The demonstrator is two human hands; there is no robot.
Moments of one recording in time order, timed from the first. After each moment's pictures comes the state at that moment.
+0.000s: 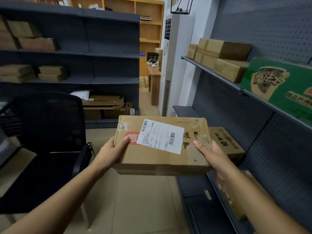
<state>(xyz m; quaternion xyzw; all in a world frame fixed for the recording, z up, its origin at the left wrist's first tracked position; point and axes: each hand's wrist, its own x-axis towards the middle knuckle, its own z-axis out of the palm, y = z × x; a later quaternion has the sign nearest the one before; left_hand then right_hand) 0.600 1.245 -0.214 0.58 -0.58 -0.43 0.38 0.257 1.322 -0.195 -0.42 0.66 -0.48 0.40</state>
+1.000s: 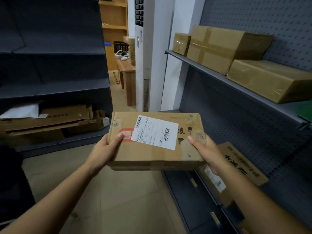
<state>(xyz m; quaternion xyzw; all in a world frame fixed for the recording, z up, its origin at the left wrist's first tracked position) 0.535 0.806 -0.228 0.52 -0.62 -0.50 0.32 0.212 0.936 -0.209 -0.36 0.69 -0.52 0.36</state>
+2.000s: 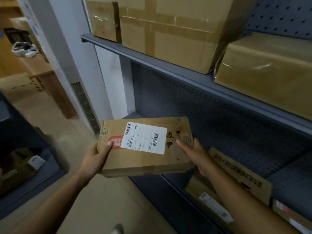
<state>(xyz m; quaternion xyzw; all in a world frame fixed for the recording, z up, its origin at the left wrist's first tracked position) 0.237 0.468 -0.308 0.44 -0.70 -0.53 0.18 -0.010 0.709 -0.299 -0.14 0.78 -0.52 0.33</state>
